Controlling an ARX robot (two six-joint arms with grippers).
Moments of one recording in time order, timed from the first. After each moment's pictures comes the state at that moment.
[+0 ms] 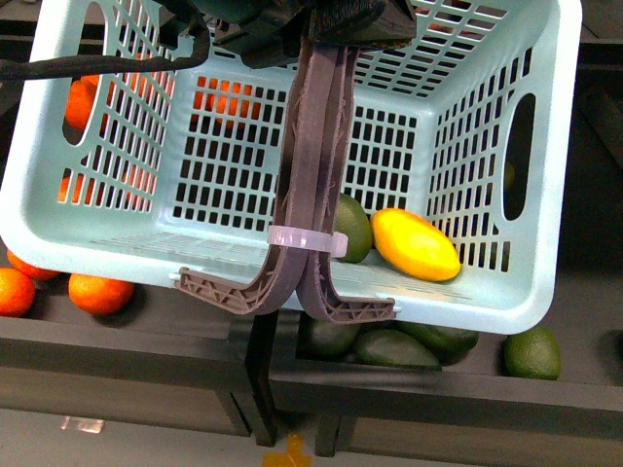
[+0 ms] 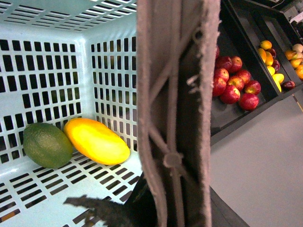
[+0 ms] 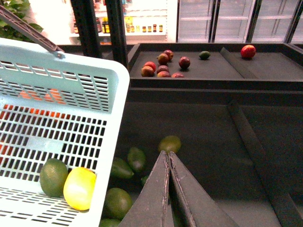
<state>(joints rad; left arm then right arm) -0.52 1.64 1.02 0.12 0.44 -0.33 0.00 0.21 0.02 0.21 0.00 0.00</state>
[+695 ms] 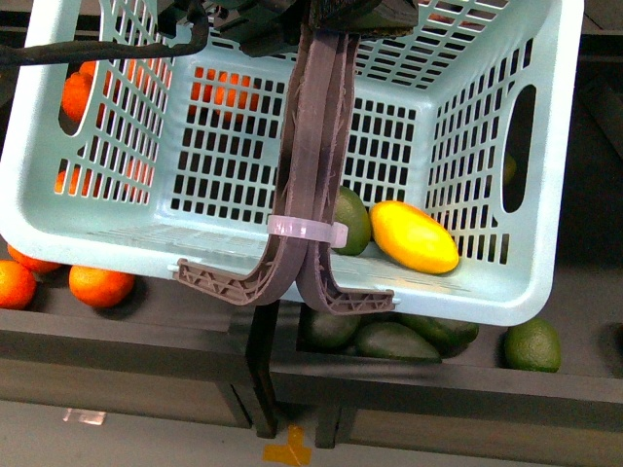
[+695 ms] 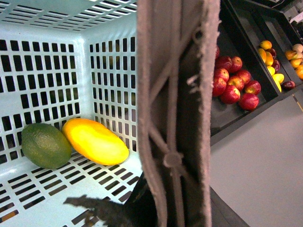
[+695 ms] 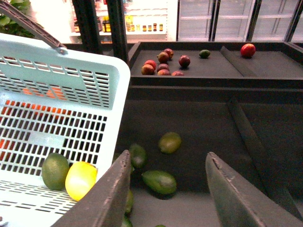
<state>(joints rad) -0.52 1.64 1.02 0.12 0.44 -0.33 0.00 0.01 0.02 0.00 0.00 0.00</state>
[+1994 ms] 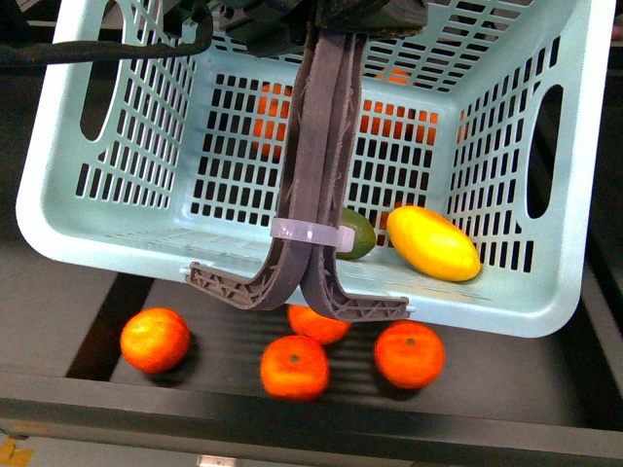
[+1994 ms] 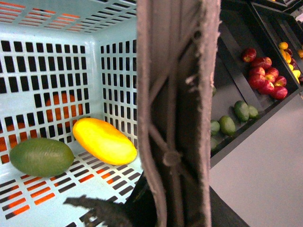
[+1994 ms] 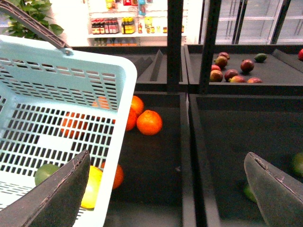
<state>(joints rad) -0.52 1.64 1.02 0.12 0.45 -0.33 0.00 0.00 0.02 0.00 0.00 0.00</state>
